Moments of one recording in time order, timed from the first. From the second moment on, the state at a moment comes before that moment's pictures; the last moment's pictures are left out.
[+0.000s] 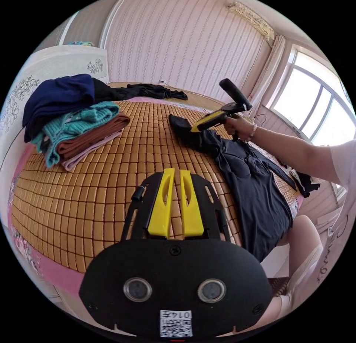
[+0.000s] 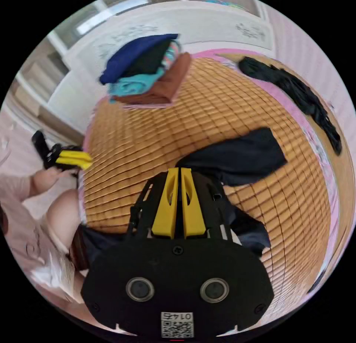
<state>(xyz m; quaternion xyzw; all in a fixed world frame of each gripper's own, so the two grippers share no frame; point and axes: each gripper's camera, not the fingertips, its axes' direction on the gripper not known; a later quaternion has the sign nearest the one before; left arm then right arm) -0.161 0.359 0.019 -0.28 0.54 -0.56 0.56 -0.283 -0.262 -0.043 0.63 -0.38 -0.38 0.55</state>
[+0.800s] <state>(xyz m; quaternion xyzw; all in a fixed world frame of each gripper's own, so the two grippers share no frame) -0.091 0.323 0.148 -0.33 0.64 -0.40 0.56 -0.340 -0.335 -0.076 0.55 -0.38 -0.32 0.67</state>
